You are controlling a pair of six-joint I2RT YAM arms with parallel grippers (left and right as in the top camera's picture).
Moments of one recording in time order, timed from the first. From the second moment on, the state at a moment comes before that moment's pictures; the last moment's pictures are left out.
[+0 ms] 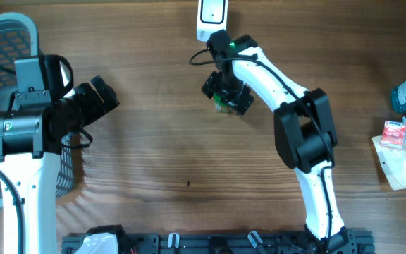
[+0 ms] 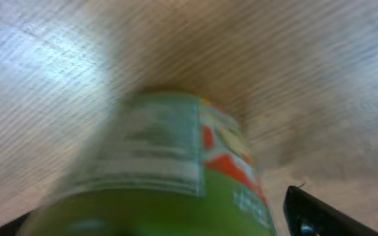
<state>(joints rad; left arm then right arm) 0.08 1.24 1.40 -1.19 0.07 -0.49 0.48 2.35 1.93 -1.17 -0.11 1.03</state>
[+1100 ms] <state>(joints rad) 0.08 1.24 1.40 -1.19 0.07 -0.49 0.41 2.35 1.94 -1.21 -0.11 0.89</state>
